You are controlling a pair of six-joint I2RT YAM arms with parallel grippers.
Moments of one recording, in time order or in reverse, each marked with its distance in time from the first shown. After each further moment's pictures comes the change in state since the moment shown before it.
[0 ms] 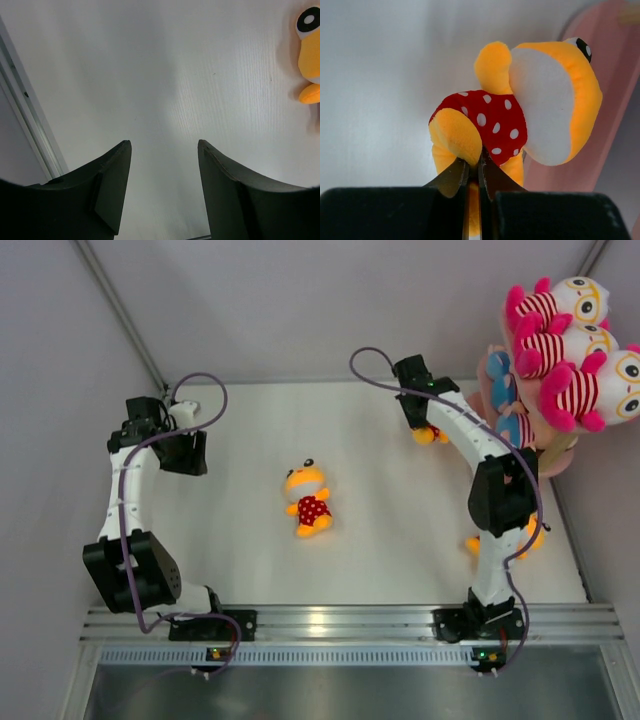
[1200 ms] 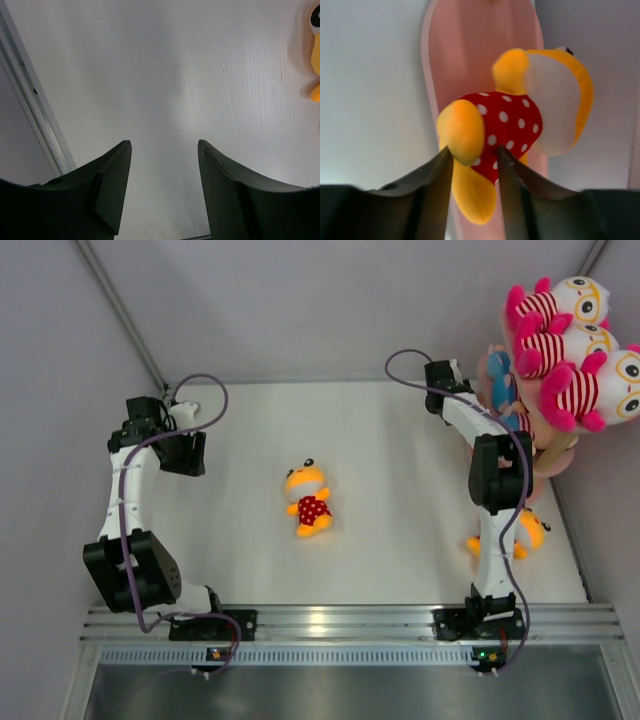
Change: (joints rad) left arm 0.000 0.003 0.000 0.000 -0.029 0.021; right arm -0.235 0.244 0.056 0.255 0.373 -0.051
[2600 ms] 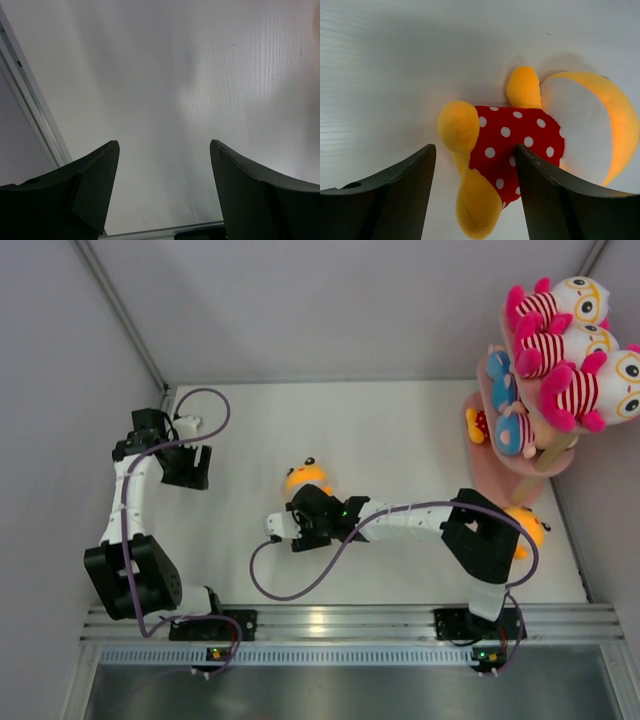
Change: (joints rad) left arm 0.000 -0.039 -0.100 -0.003 -0.056 -0.002; right arm 0.956 -0.390 -0.669 0.302 -0.743 -0.603
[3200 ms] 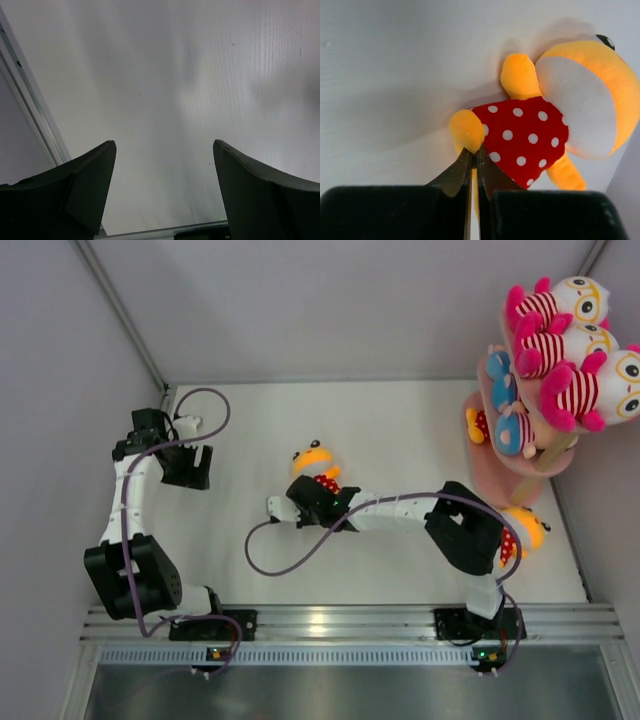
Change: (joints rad) left arm 0.000 0.000 0.000 0.000 -0.001 -0.001; right arm -0.034 0.108 0.076 -0.024 0.256 -0.007
